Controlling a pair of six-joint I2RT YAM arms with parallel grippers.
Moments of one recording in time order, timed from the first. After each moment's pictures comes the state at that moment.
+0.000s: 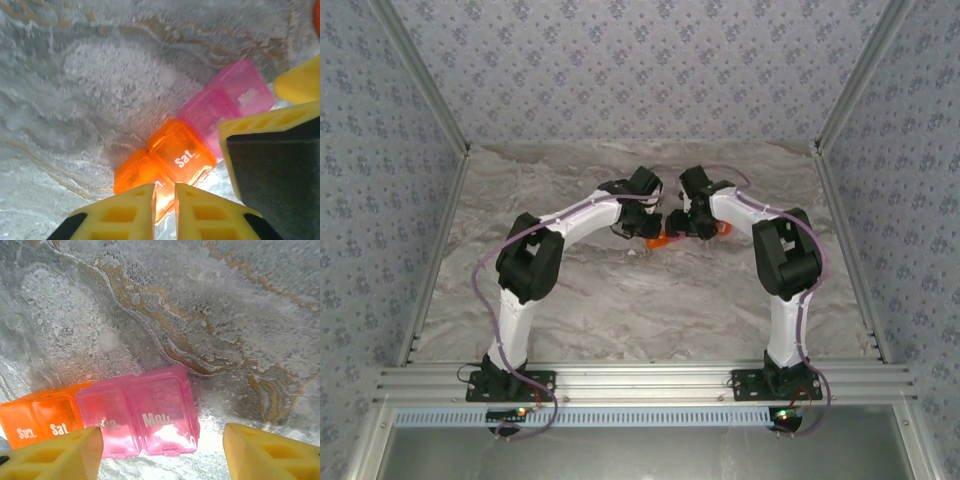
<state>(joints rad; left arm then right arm) -0.69 2.12 1.72 -0.71 0.14 -0.35 0.39 2.01 1.47 -0.71 -0.15 0.35</state>
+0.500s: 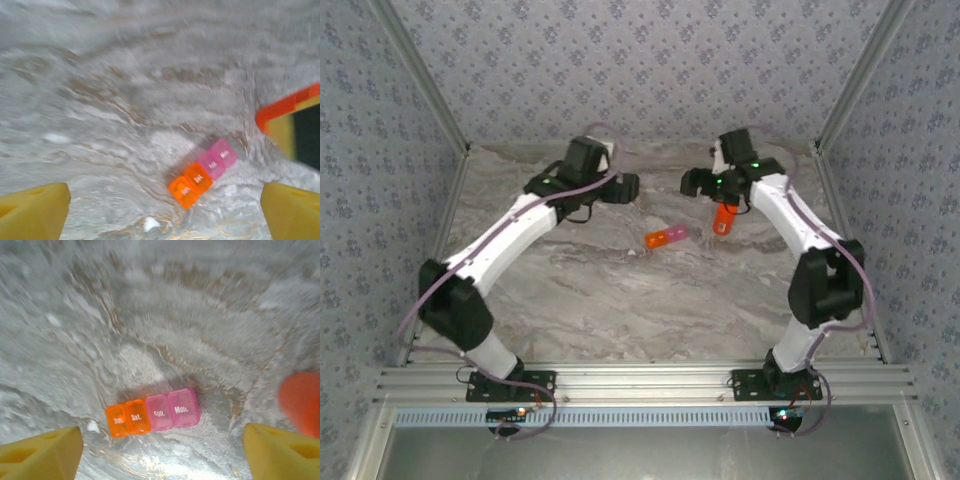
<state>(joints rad) -0.56 1.59 1.48 -0.55 -0.08 -0.31 0.26 1.70 1.53 -0.75 -0.21 0.38</state>
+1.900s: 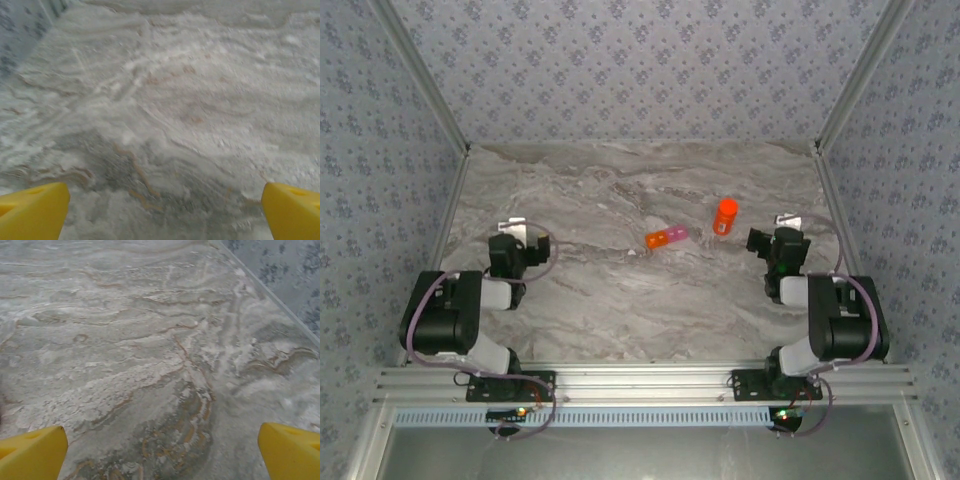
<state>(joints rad) -0.03 1.53 0.33 0.76 -0.08 0.02 -0.03 1.50 0.37 0.67 0.21 0.07</state>
